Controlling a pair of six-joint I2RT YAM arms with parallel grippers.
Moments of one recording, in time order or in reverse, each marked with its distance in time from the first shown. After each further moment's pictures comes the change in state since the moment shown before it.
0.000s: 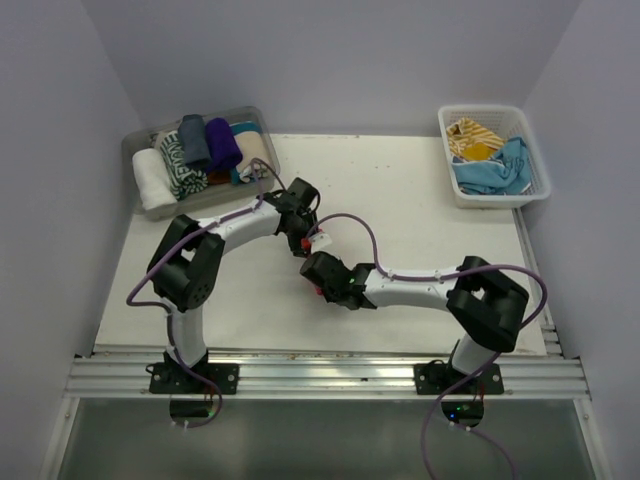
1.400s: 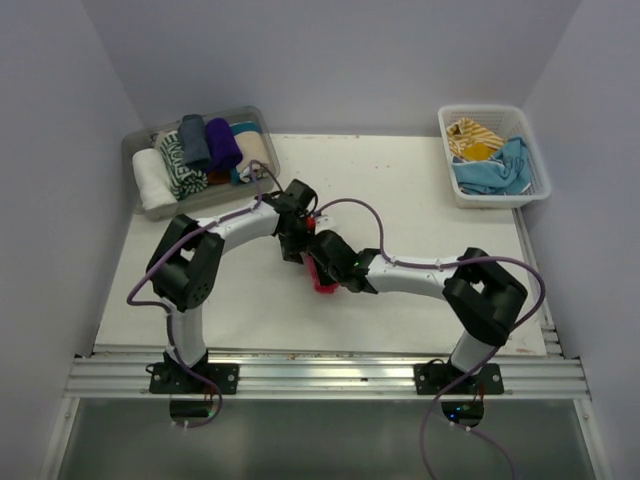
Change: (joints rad) left arm 0.011 -0.002 -0.018 -0.008 0.009 0.011; right arm -0.088 0.060 0.079 0.084 -0.132 0.029
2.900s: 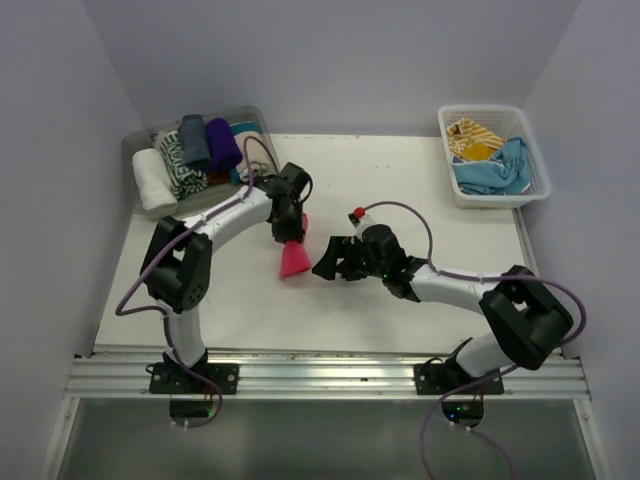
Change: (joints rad) left arm 0.024 -0.029 0.127 -0.196 -0.170 0.182; right arm -0.258 -0.227 -0.386 0.507 -0.566 0.275
